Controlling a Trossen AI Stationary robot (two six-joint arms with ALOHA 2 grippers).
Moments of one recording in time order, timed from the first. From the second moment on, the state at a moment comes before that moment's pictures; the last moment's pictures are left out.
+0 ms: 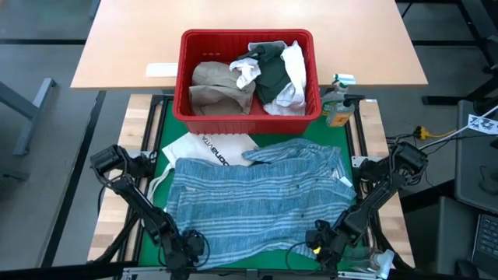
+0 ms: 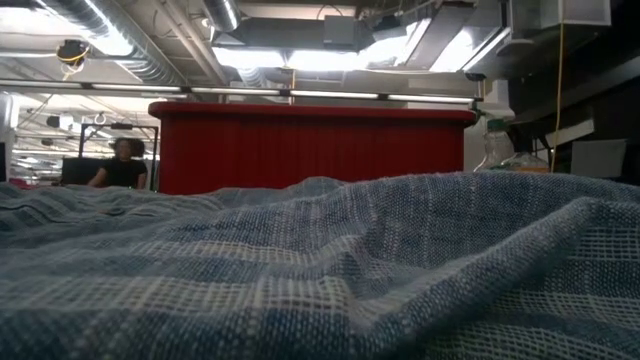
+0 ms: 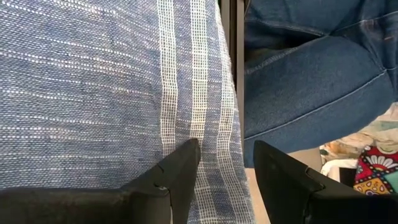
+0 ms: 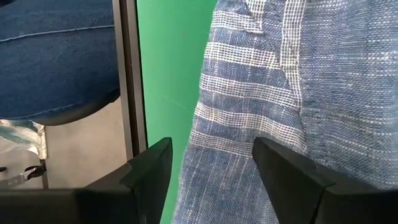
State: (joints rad) left arm -0.94 1.85 0.87 0.08 -0.04 -1.09; right arm 0.92 1.73 0.87 -0.23 -0.04 1.04
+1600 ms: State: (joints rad) left arm -0.87 1.74 0.86 -0.18 -0.11 -1.09; right arm 0.82 1.74 0.87 -0.29 -0.07 0.93
